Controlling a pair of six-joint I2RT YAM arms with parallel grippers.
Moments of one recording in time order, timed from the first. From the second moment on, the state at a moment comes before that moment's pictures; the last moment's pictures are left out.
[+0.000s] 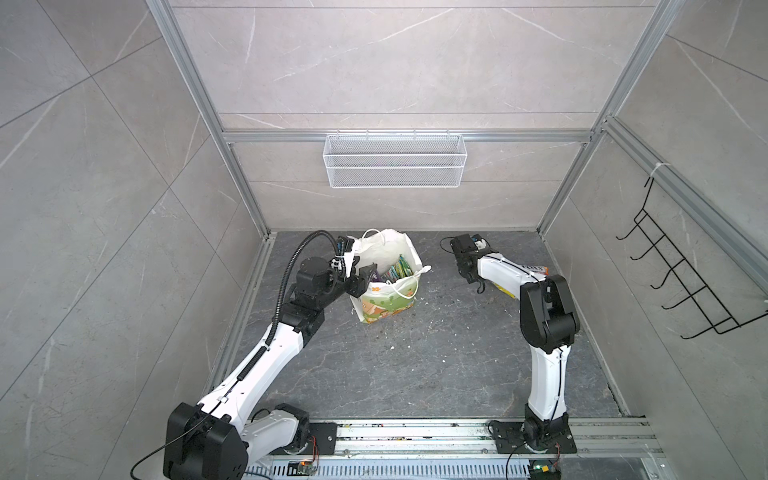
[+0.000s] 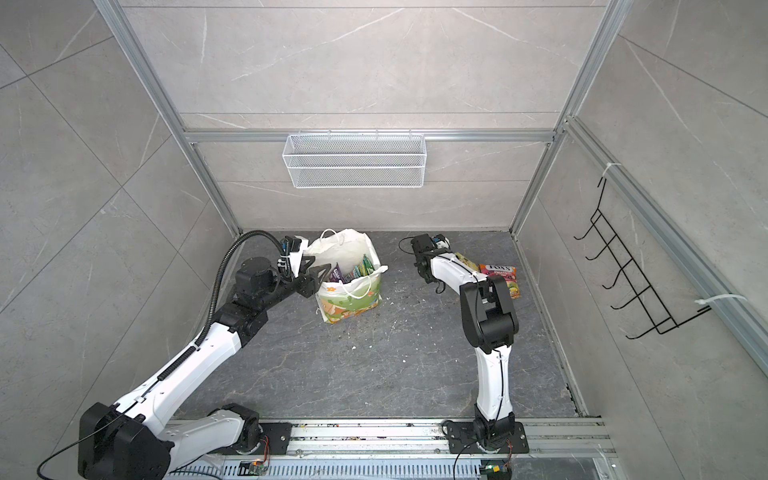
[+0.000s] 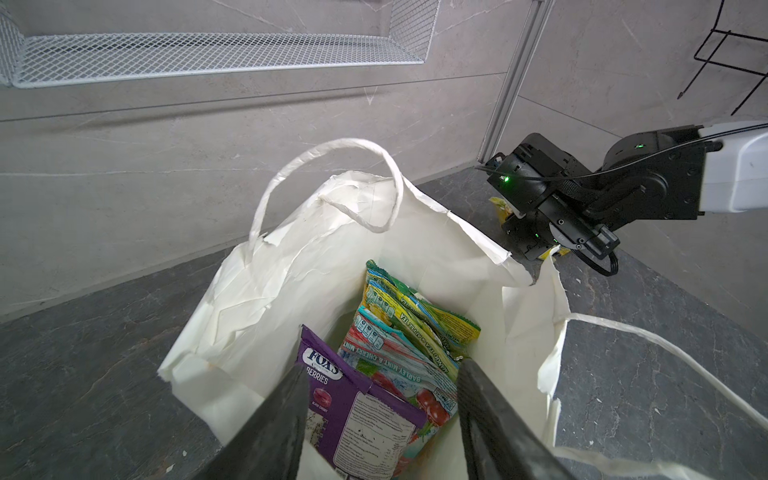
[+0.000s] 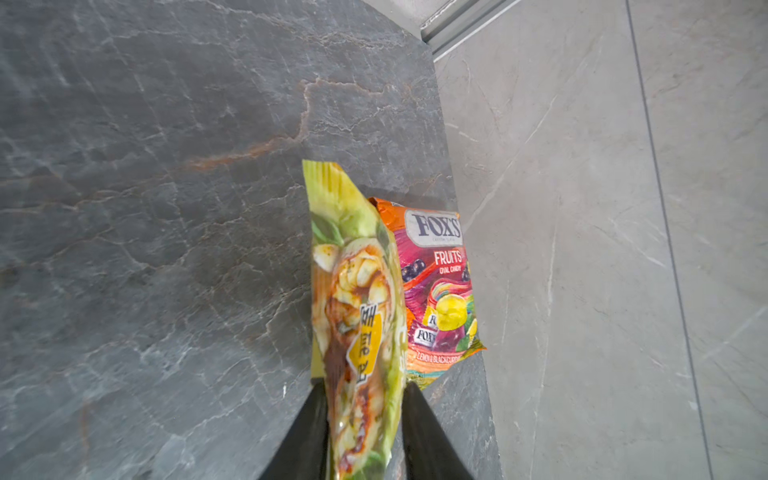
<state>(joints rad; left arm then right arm) -0.39 1.14 0.89 0.02 0.28 -0.03 0.32 2.09 1.58 -0.69 0.89 0.11</state>
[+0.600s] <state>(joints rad) -0.39 1.11 0.87 0.01 0.27 -0.03 0.32 2.07 1.54 -0.71 0.75 0.13</state>
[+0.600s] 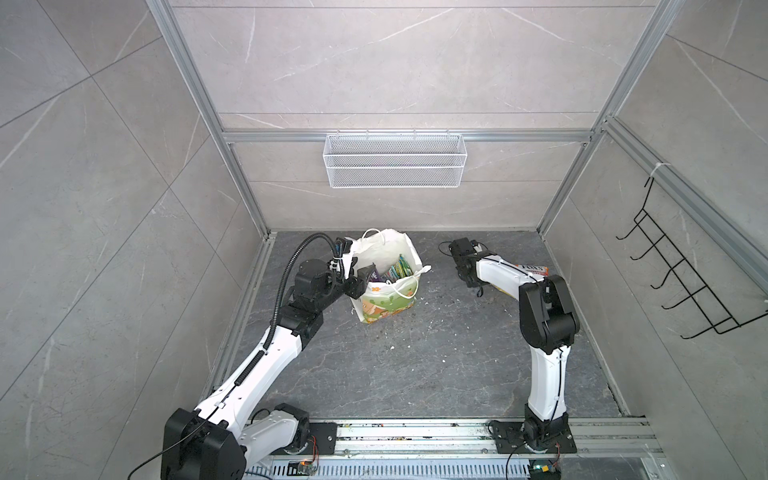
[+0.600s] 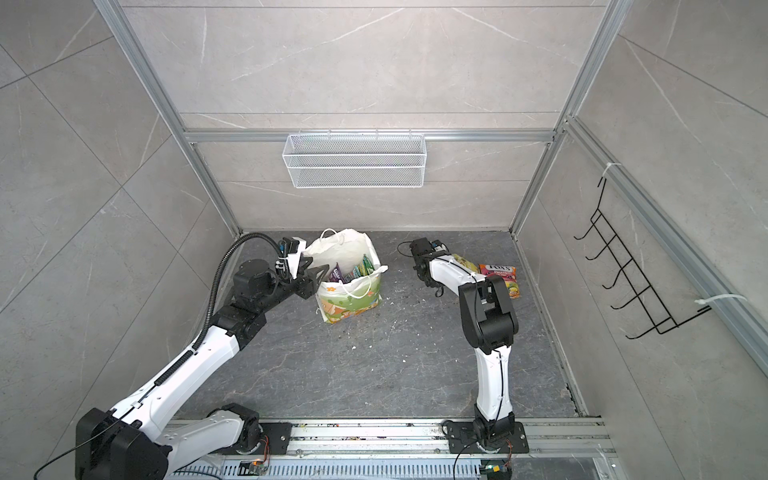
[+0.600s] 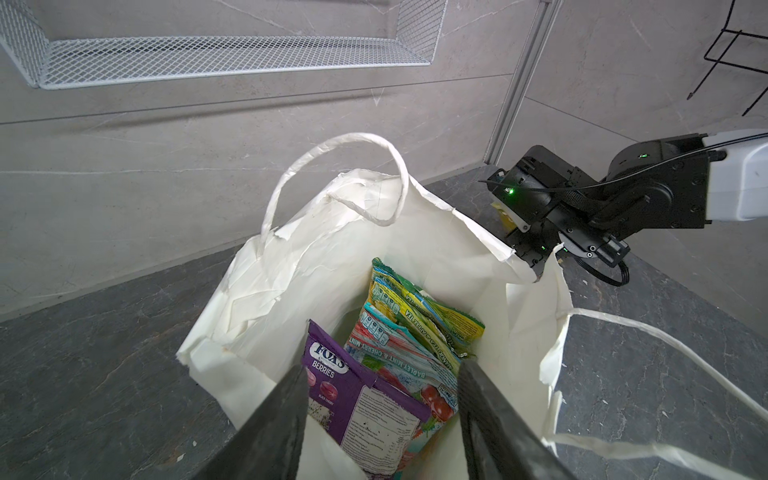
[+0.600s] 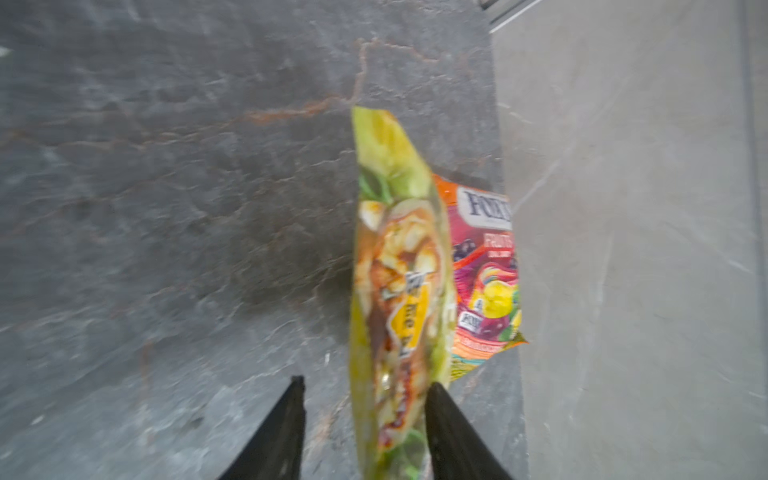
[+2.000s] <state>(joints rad) -0.39 1.10 0.92 -0.07 0.27 -0.03 0.02 1.96 1.45 -0.58 0.06 0.24</state>
